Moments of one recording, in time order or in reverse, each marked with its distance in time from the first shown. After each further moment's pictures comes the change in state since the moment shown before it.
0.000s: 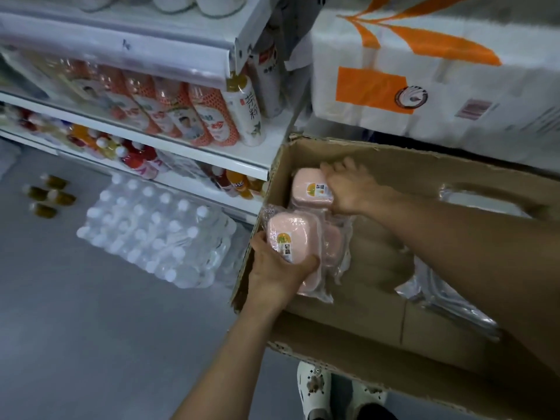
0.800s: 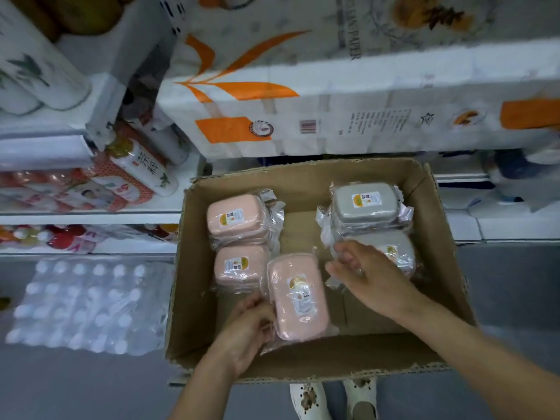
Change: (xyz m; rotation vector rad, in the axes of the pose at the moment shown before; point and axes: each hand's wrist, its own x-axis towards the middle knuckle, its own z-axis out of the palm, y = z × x) left_hand -0.051 0.013 0.051 -0.491 -0.567 -0.254; right_hand -0.233 0.068 0.050 0.936 0.146 0.355
